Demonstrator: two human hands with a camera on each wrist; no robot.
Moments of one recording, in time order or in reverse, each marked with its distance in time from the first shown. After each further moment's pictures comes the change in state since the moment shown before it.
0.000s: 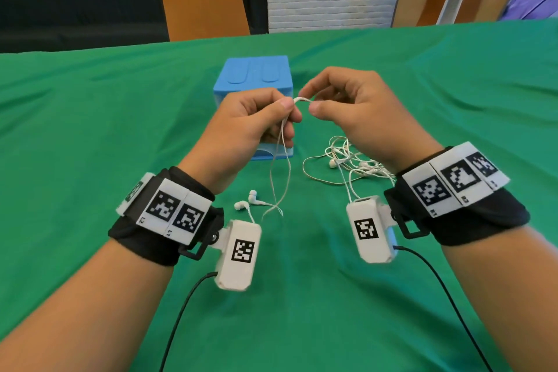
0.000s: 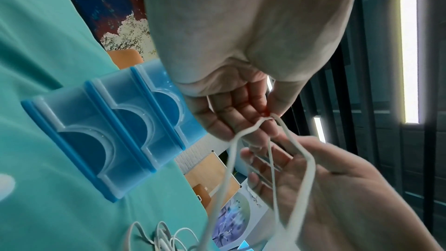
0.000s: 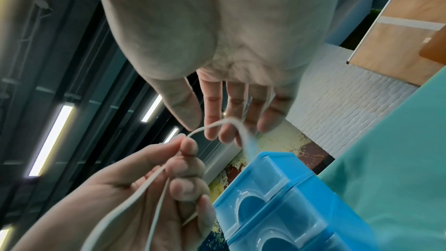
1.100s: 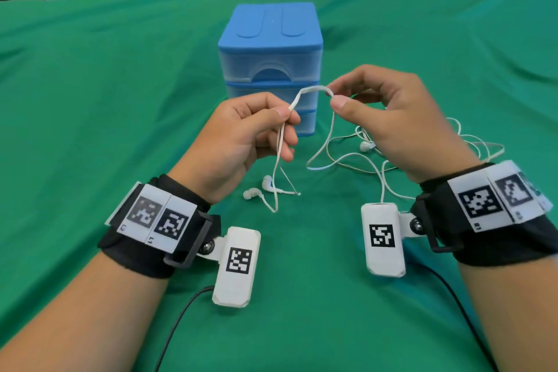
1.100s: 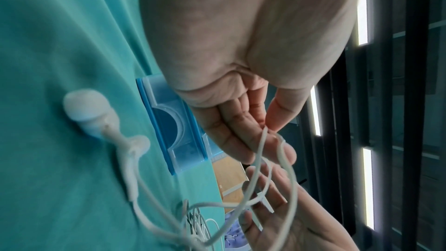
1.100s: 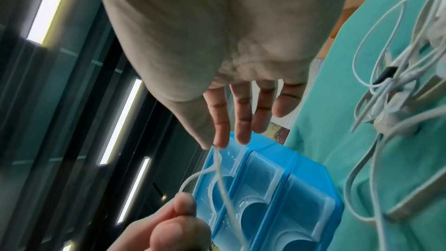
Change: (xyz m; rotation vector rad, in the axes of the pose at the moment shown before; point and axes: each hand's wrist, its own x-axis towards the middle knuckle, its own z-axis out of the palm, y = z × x) left_hand -0.011 -0.057 -0.021 -0.230 0.028 -0.237; right_hand -0.003 0.056 0.022 -0.028 0.016 0.080
